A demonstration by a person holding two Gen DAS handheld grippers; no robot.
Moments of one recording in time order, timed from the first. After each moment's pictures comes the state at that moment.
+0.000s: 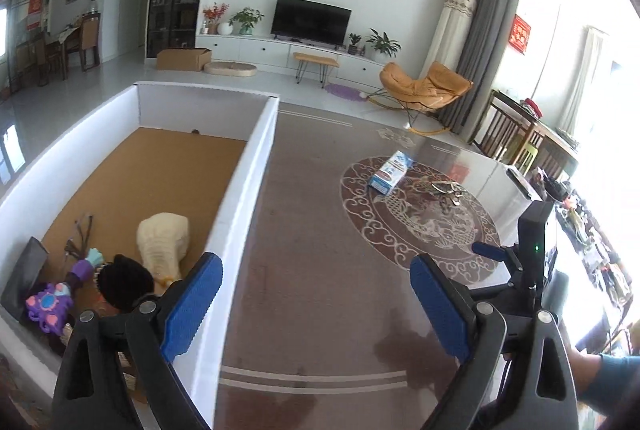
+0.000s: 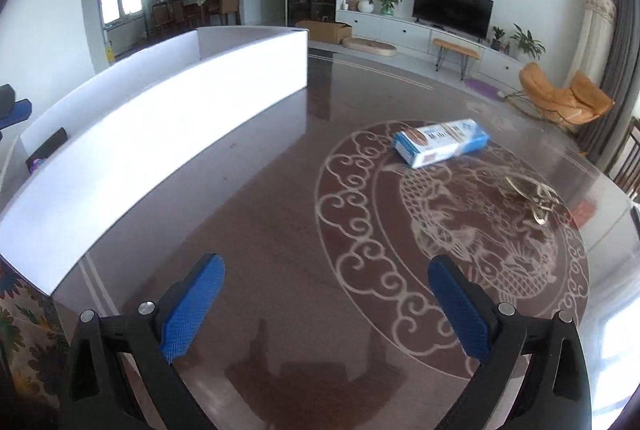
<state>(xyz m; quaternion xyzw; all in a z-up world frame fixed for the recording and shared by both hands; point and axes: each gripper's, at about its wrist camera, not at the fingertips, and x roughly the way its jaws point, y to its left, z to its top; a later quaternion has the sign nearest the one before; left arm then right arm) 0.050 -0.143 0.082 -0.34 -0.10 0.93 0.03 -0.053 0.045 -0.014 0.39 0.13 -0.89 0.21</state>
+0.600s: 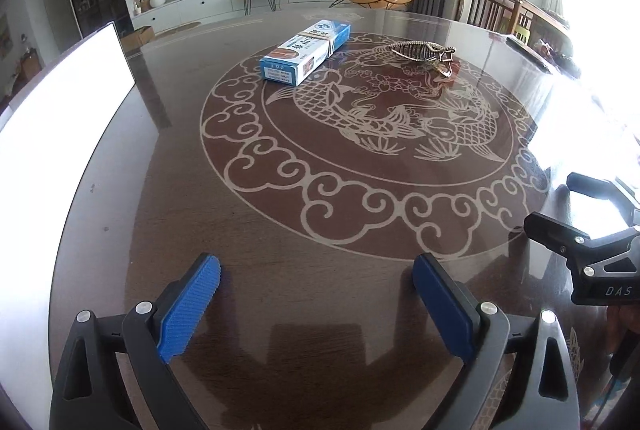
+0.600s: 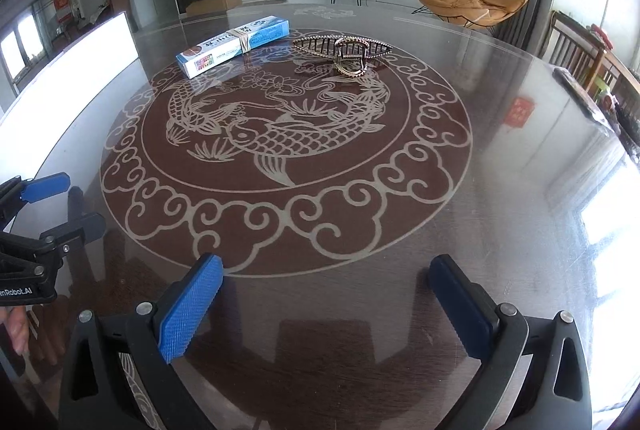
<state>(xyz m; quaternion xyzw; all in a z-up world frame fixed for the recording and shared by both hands) -0.061 0.003 -0.036 -0.45 0.04 0.89 0.06 -0.060 0.193 -0.043 0.45 0.05 -0.88 0.09</state>
